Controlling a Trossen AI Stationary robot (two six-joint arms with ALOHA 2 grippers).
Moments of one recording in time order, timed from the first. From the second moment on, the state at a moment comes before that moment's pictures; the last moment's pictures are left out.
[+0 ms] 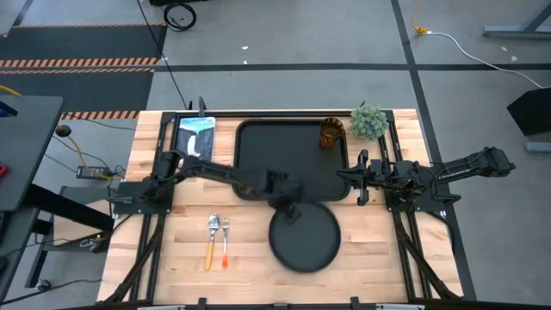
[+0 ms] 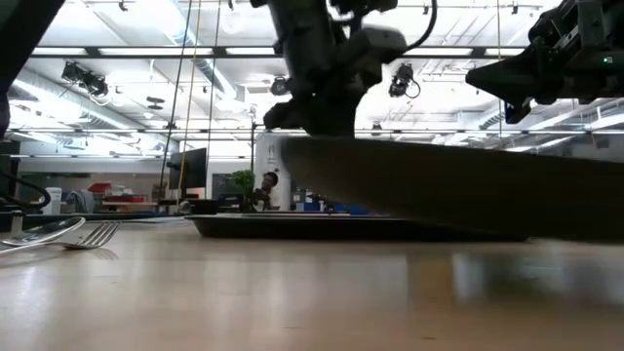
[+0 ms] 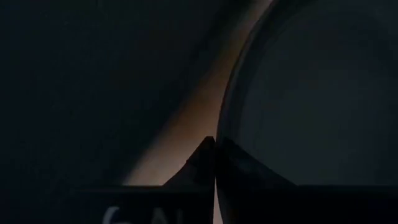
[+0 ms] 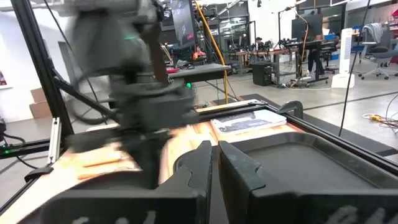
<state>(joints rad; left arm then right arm) -0.08 2.09 1.73 -0.84 -0.09 -0.72 0.12 0.42 0.01 0.50 0.29 0.09</state>
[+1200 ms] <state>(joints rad) 0.37 2.19 1.74 -0.74 -0.02 -0.72 0.12 0.42 0.01 0.50 0.29 0.09</state>
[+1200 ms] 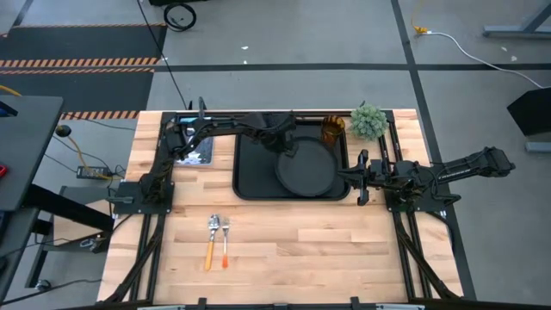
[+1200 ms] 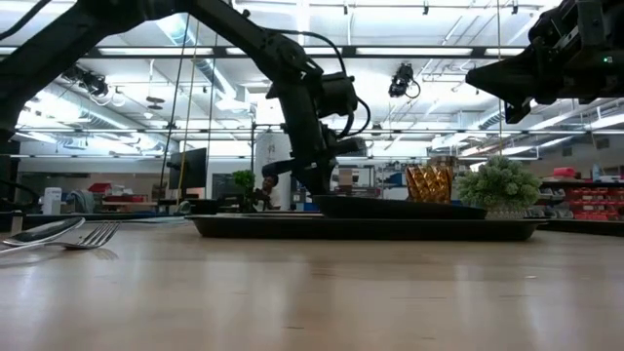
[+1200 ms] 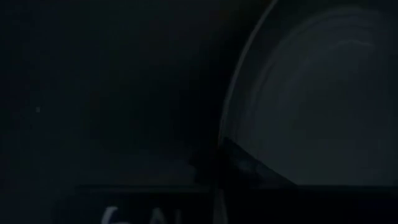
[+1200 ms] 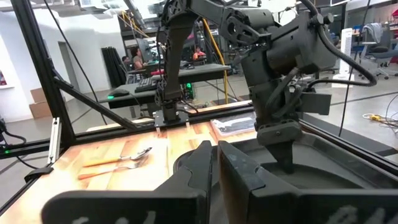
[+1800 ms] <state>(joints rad) 0.36 2.13 1.77 -0.88 0.06 -0.56 0.12 0.43 0.01 0.50 0.29 0.09</state>
